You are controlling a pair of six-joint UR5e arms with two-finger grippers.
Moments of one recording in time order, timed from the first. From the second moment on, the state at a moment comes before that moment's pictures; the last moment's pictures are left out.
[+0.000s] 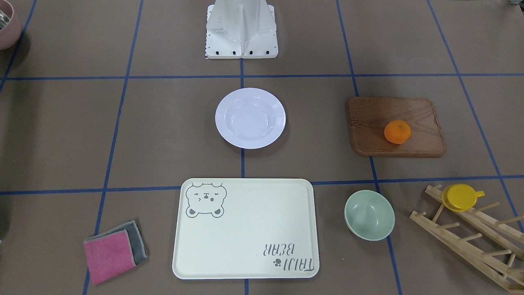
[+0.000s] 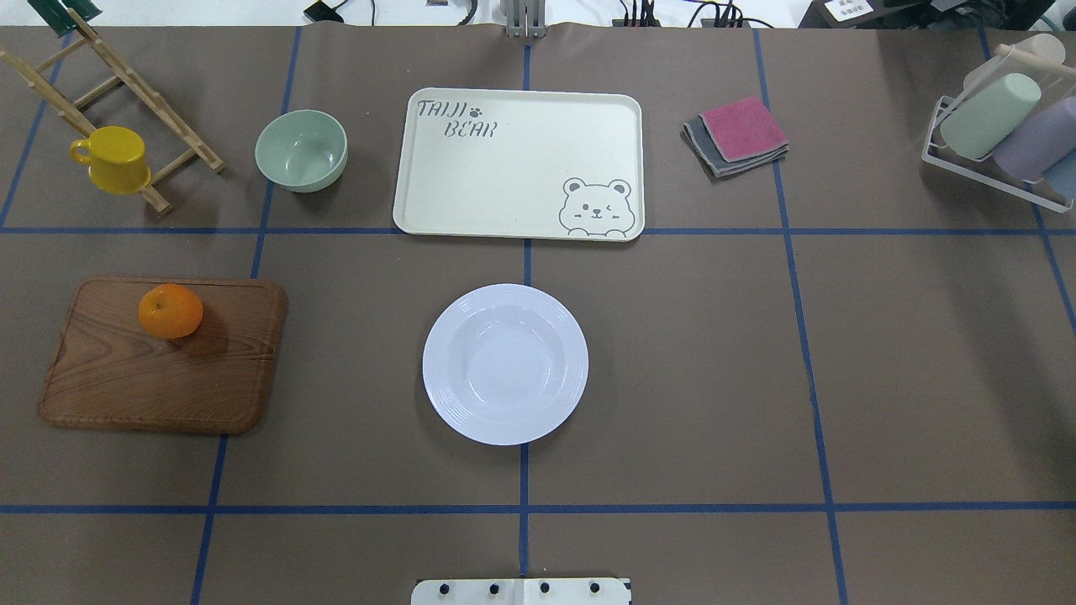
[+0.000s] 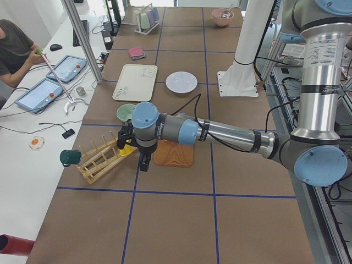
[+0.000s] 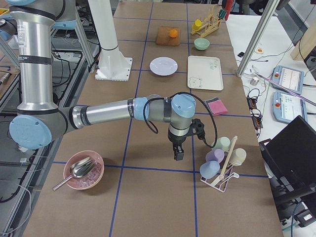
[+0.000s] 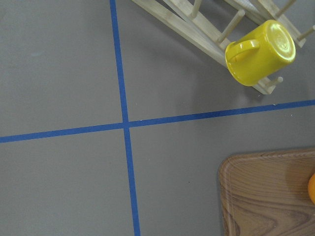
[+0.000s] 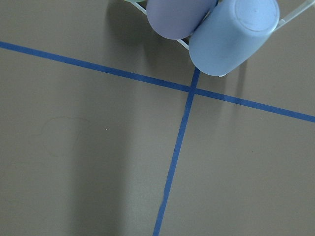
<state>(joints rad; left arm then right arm) -1.53 -1.56 -1.78 -1.59 -2.42 -0.09 1.57 -1.60 1.81 -1.81 2.29 -0.25</state>
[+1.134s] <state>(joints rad) -1.53 -1.50 -1.77 -1.67 -2.42 -0.08 1.56 -1.62 1.86 -1.81 2.31 -0.25</state>
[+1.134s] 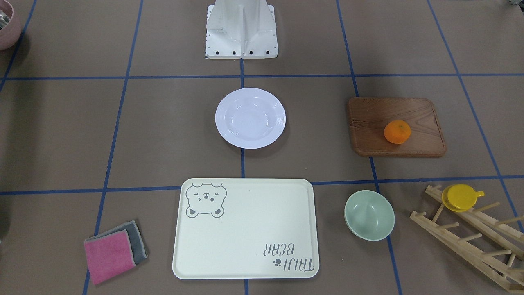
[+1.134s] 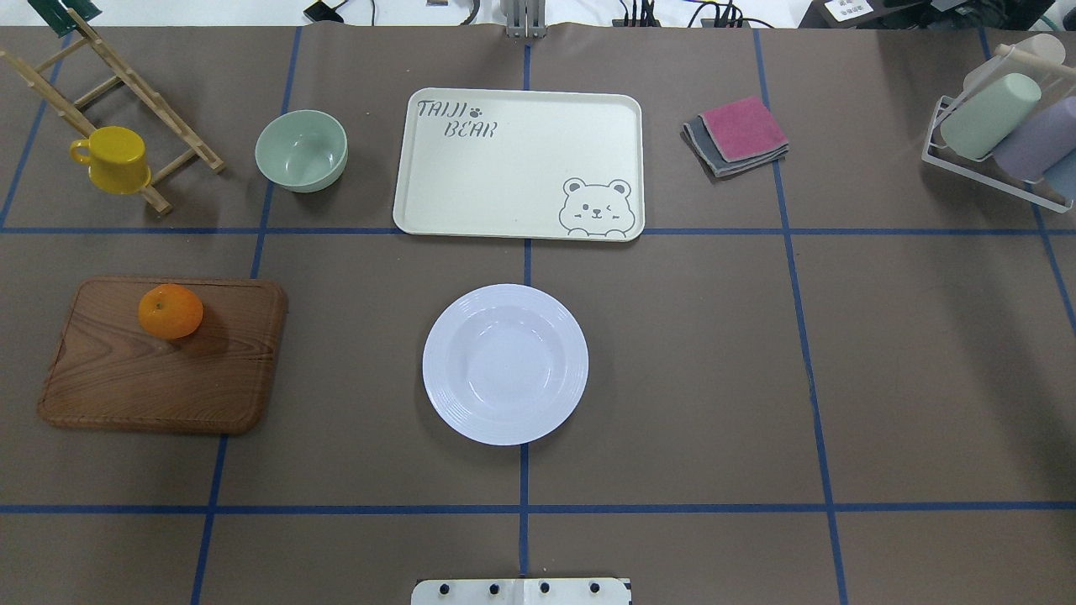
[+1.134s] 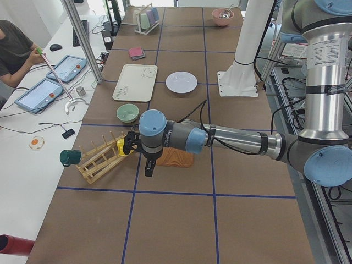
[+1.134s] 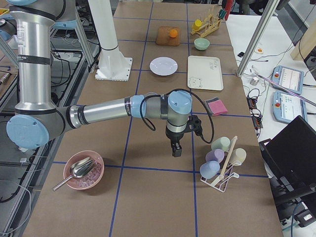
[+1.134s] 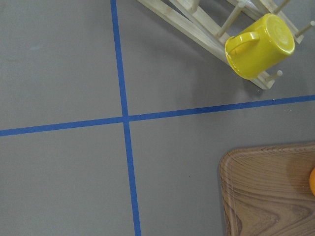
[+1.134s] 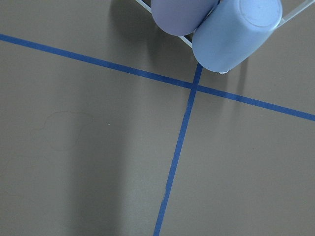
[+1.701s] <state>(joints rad) -1.53 -1.48 -1.79 -1.67 -2.41 -0.08 1.56 -1.62 1.87 -1.81 2.31 -0.24</state>
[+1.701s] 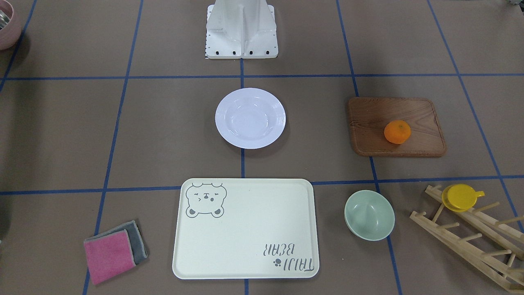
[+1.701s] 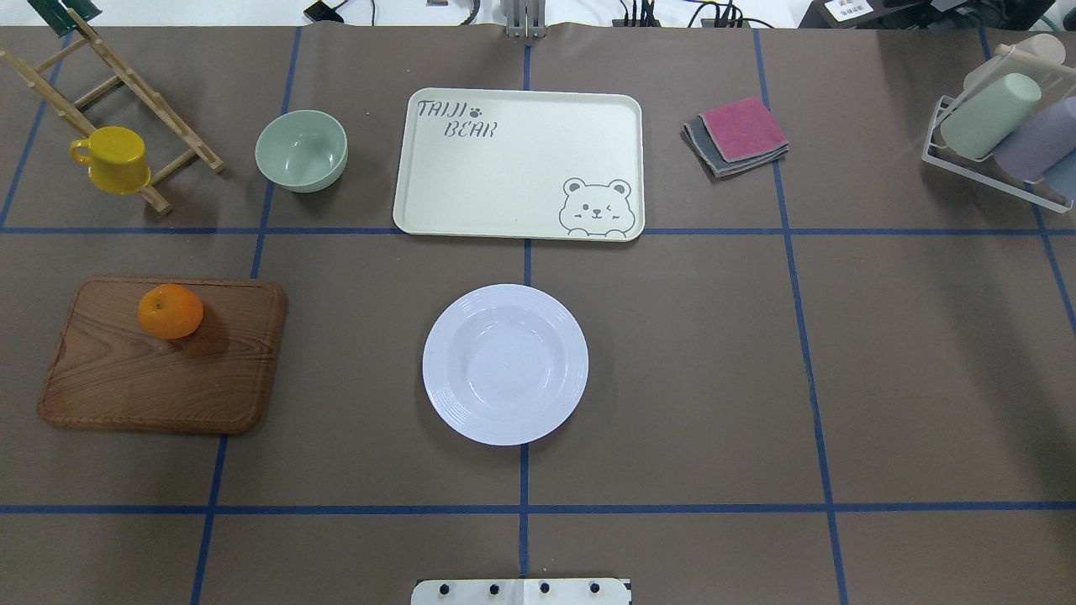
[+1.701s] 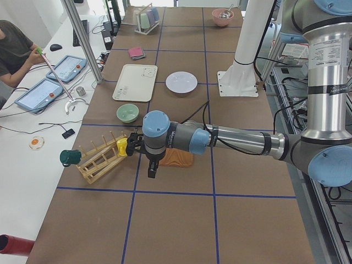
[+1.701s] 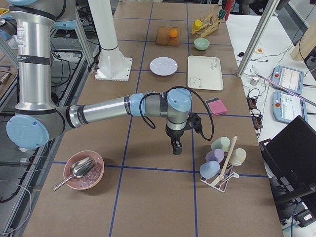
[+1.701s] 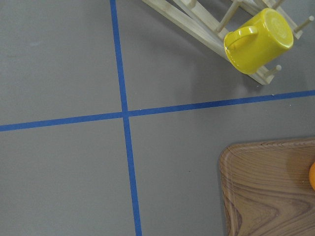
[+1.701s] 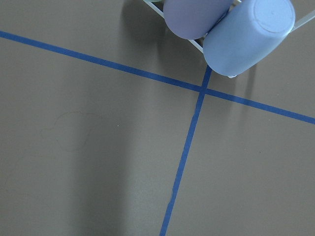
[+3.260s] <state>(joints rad) -0.90 -1.65 -1.84 -1.87 -2.15 -0.67 1.55 -1.61 1.85 -1.81 2.37 -0.24</state>
